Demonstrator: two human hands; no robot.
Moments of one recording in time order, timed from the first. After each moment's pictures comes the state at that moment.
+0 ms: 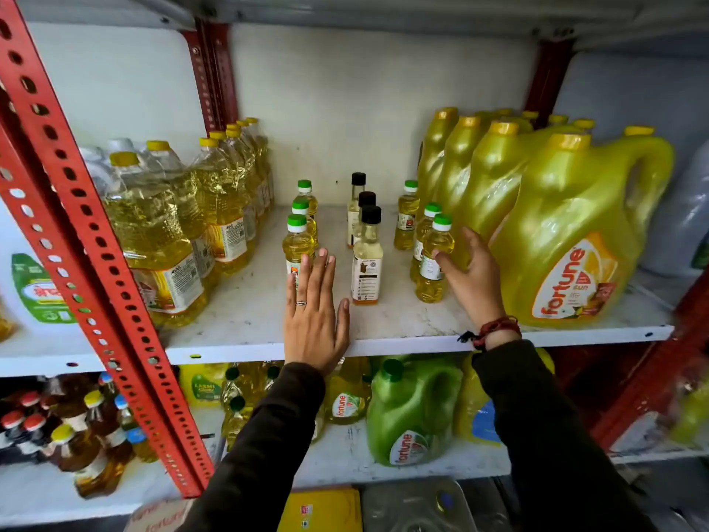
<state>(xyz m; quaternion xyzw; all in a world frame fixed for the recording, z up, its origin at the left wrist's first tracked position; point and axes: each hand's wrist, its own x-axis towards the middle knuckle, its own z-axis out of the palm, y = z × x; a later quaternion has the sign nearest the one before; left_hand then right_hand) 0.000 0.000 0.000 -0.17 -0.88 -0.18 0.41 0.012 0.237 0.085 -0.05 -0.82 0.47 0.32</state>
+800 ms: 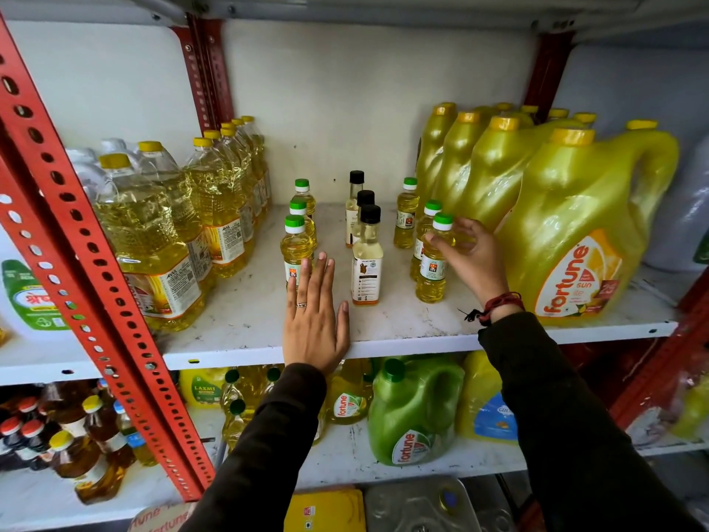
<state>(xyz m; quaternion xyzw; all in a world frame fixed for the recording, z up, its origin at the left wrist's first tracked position) -0.005 -0.001 -0.009 -0.14 -0.91 -0.14 0.37 -0.019 0.256 0.086 -0.06 -0.79 0.52 0.31</state>
